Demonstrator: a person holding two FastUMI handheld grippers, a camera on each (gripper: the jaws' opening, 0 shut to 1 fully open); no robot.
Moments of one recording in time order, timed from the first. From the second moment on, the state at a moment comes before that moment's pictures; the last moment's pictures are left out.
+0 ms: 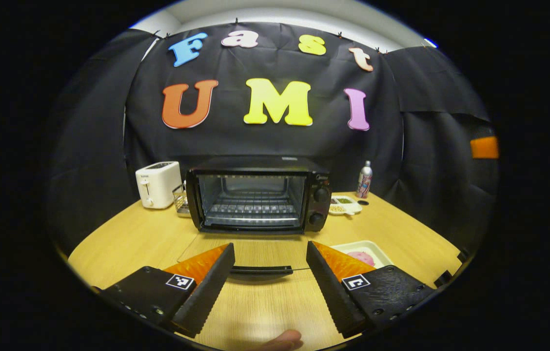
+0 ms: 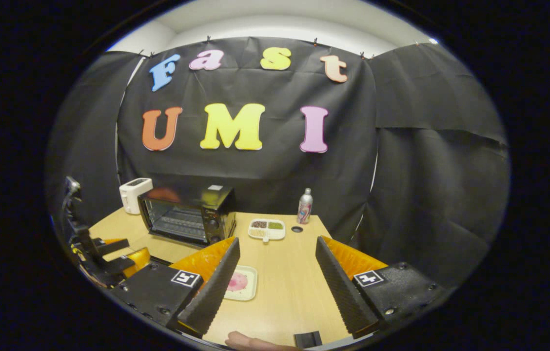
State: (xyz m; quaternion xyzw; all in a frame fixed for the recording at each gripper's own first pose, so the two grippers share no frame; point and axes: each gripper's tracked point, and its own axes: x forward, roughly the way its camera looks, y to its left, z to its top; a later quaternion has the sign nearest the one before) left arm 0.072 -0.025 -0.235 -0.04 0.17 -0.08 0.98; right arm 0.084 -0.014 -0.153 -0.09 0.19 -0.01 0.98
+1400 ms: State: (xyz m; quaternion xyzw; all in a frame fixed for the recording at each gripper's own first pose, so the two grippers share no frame) left arm -0.017 0.014 -0.113 0.00 0.04 -0.01 1.00; right arm 0.169 0.002 -0.422 0.10 0.58 0.10 0.80
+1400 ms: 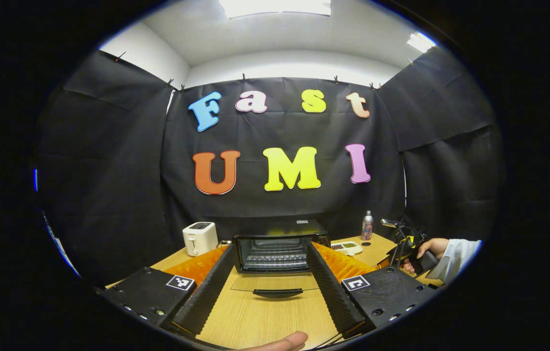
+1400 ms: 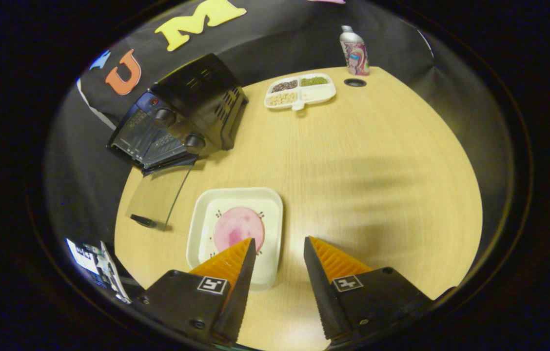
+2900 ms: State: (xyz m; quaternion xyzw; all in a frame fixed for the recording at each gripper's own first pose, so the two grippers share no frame) left arm -0.026 0.032 -0.110 -0.03 0.05 0.02 1.00; right arm 0.148 -0.010 -0.378 0.33 0.54 0.15 0.76
